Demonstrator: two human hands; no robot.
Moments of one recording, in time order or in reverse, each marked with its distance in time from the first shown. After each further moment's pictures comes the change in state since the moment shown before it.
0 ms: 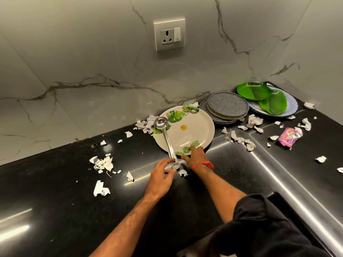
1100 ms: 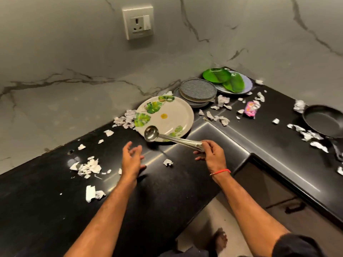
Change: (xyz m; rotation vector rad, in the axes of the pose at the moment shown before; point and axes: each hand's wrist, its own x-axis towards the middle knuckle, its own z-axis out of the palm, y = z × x) left_hand 0.026 -0.034 -0.068 -0.529 0.078 -0.319; right_hand -0.113 0.041 0.001 1.052 0.503 -0.015
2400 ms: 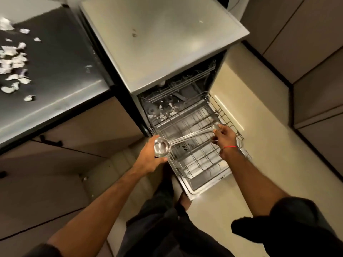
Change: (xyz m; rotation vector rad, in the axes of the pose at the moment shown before) left_hand -0.594 -0.344 0.338 1.316 -1.853 0.520; right_hand -0.651 0.149 -0.592 0.405 1.577 0.460
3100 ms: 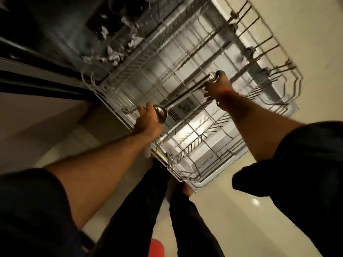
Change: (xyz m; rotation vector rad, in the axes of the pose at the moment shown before) left_hand 0.386 -0.201 0.274 0.487 -0.129 -0.331; right_hand 0.384 0.289 0.059 -0.512 -0.005 0.239
